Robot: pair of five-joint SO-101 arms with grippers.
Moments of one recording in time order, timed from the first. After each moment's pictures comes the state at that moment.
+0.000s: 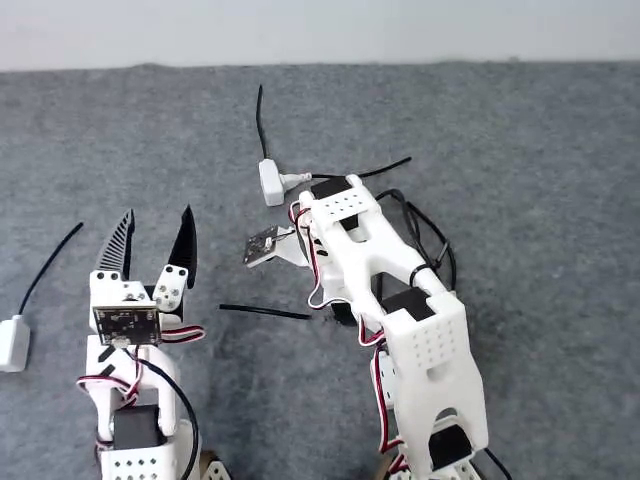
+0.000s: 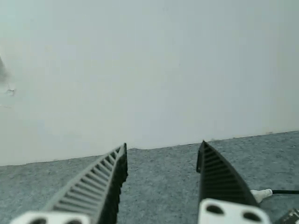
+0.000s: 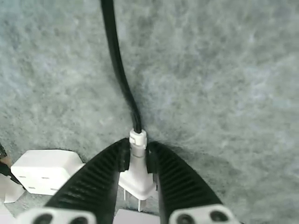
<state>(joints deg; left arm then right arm) -9.4 -103.3 96.7 16.3 -0.9 -26.4 40.3 -12.9 93.2 64.1</state>
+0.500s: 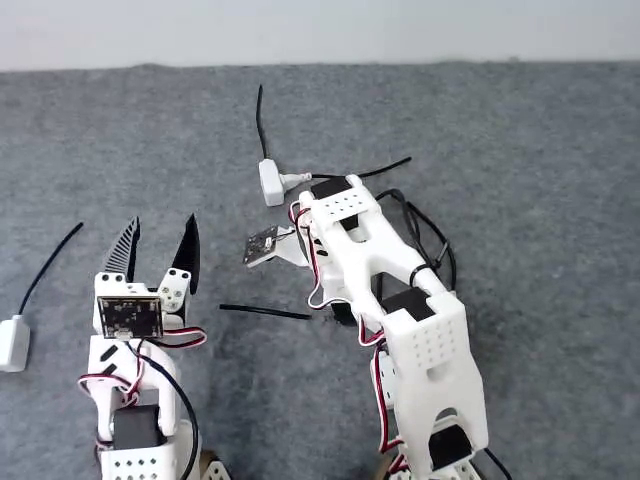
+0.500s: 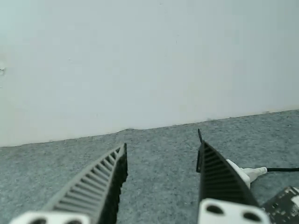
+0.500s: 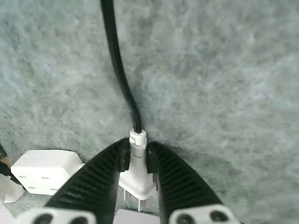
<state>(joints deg) -9.4 -103.3 96.7 21.6 -0.9 -26.4 40.3 -12.9 93.2 64.1</state>
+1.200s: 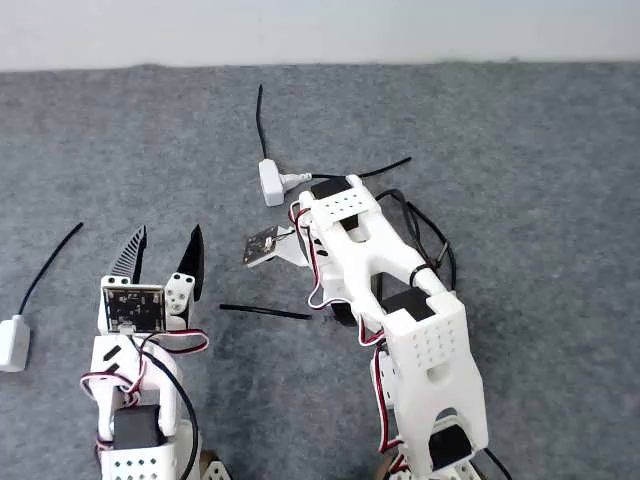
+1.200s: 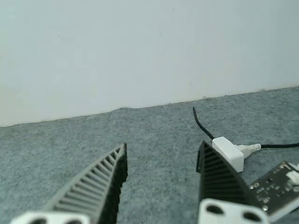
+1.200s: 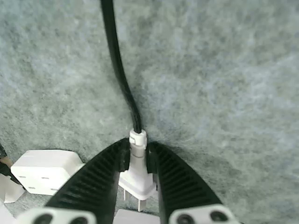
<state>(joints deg) -9.1 -103.3 96.7 27.4 -0.9 -26.4 40.3 -12.9 93.2 64.1</state>
